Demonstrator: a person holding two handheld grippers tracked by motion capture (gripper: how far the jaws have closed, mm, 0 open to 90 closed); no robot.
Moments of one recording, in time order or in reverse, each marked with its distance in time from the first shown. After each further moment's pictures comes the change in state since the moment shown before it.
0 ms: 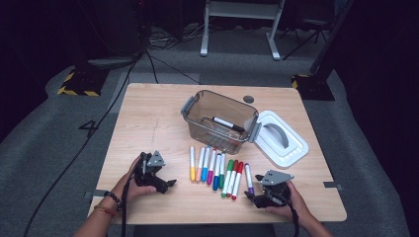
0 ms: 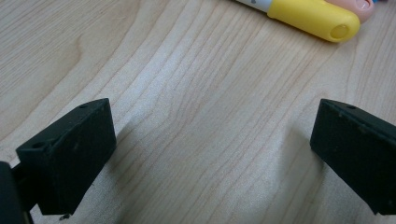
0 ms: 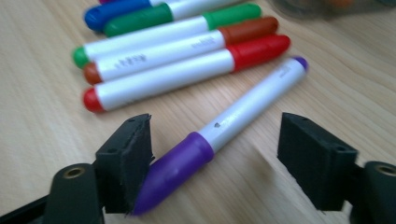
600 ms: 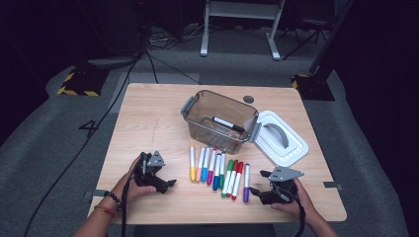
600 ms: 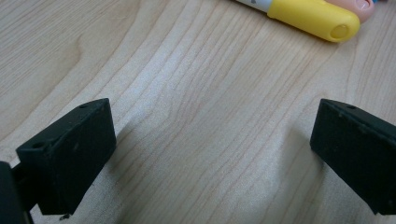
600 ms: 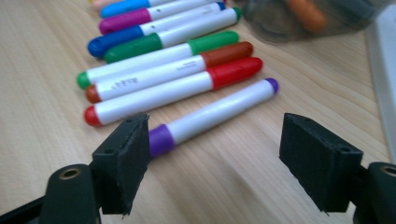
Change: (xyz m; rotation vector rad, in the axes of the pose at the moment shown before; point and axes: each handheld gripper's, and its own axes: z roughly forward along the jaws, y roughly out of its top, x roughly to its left) left arm 0.000 0.000 0.000 0.001 -0.001 0.002; right arm -0.009 0.005 -0.016 -0.079 0.030 0.013
